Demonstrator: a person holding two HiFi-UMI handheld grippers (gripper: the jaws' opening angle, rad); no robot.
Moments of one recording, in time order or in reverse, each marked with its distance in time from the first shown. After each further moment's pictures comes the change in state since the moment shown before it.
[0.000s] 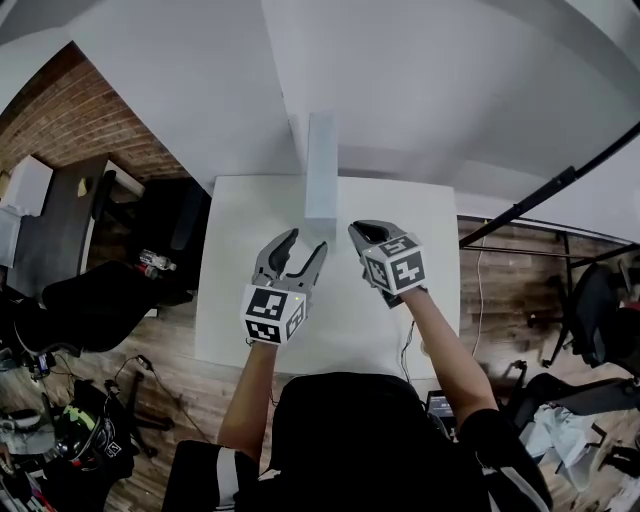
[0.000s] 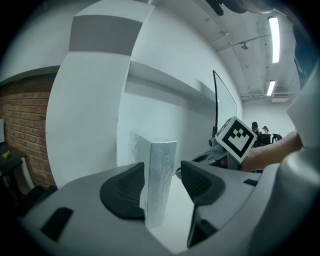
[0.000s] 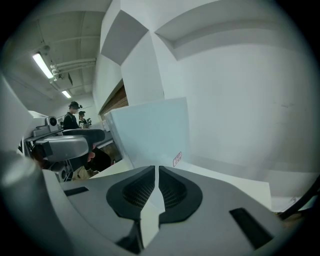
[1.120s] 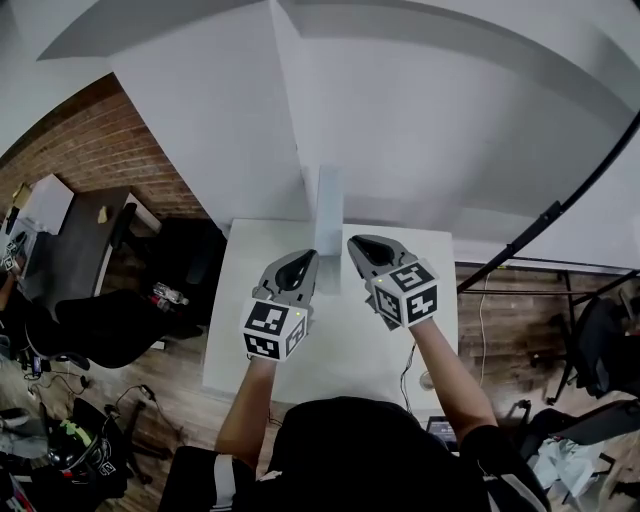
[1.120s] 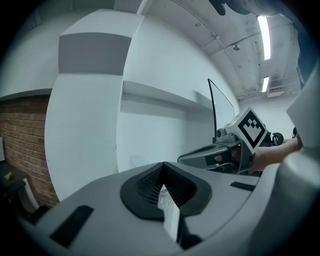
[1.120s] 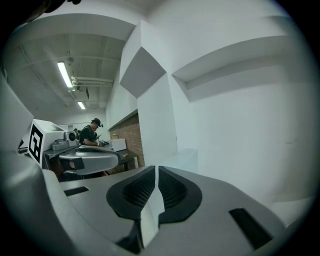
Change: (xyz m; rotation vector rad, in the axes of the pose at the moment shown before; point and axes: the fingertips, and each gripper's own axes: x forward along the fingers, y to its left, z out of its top) left arm -0.016 0.001 0.089 0.074 -0.086 0.012; right arm -0.067 0.039 0.115 -0.109 -0.295 0.052
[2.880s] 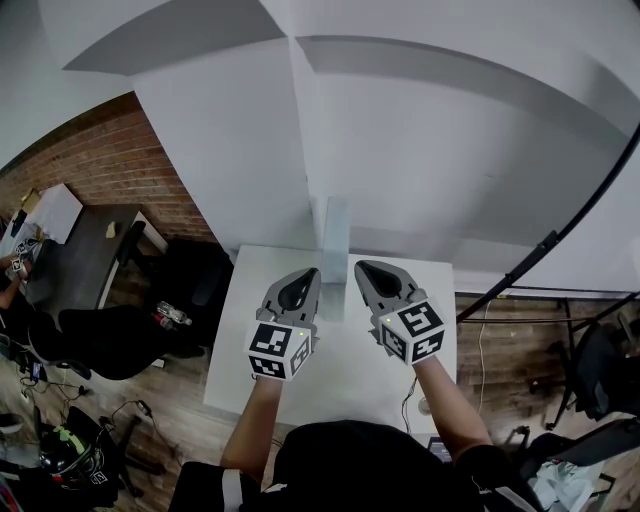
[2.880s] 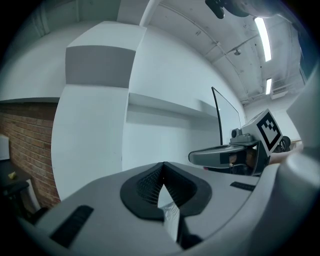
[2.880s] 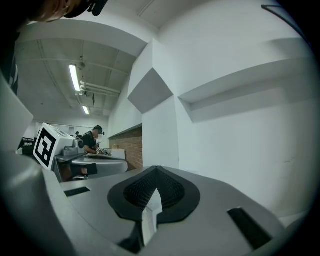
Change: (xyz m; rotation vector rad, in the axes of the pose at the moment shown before) left arm -0.008 0.010 0.033 0.001 -0.094 0.071; right arm -0.028 0.018 0.048 -0.073 -0.177 -0.011
